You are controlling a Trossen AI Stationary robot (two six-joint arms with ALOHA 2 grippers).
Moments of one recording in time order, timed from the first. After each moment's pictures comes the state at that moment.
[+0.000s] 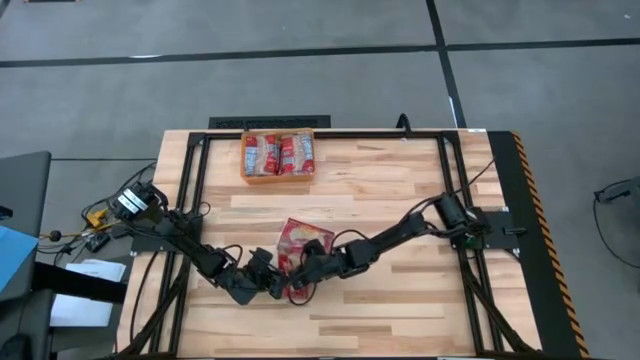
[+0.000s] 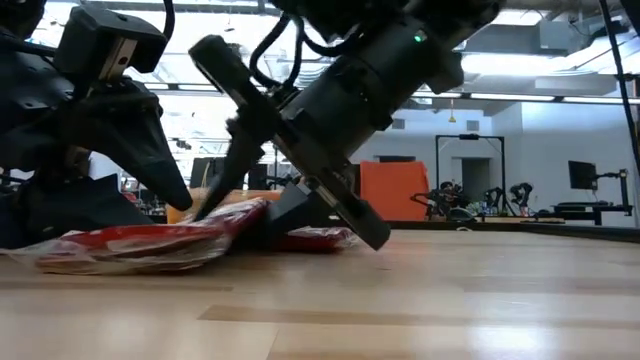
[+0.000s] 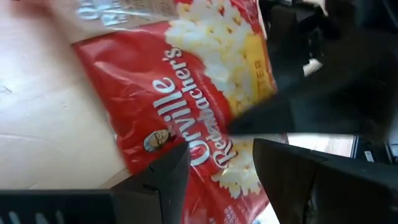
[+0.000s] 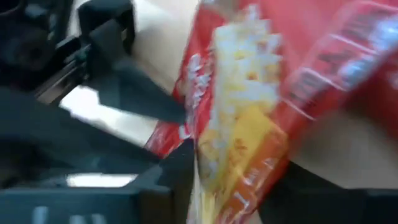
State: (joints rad) left arm -0.64 1.74 0.56 0.50 -0.64 -1.52; right arm 0.30 2.20 1.40 0.05 0.18 1.36
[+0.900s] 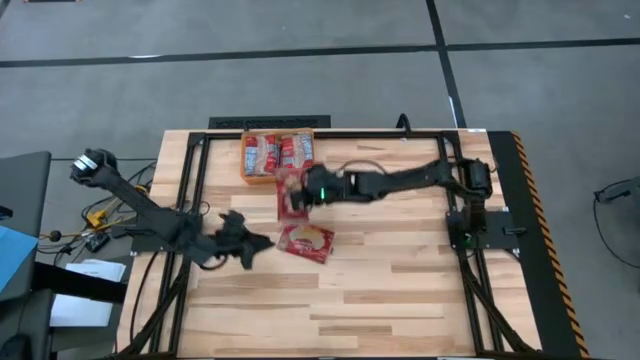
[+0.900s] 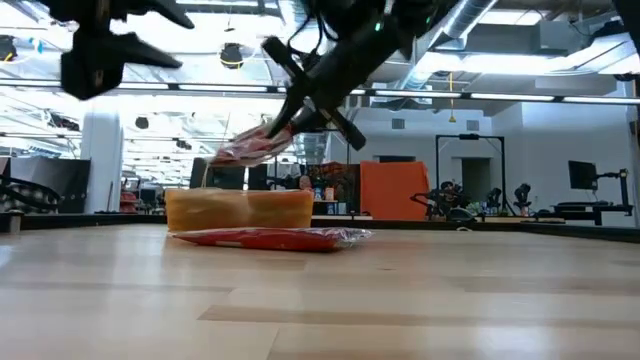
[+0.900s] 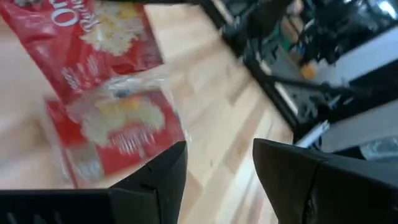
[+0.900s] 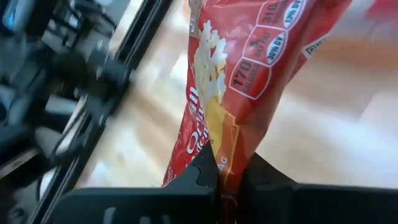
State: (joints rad) left arm -0.59 0.98 0.56 0.02 -0.76 -1.14; right arm -0.08 1.92 1.40 -0.09 0.15 0.99
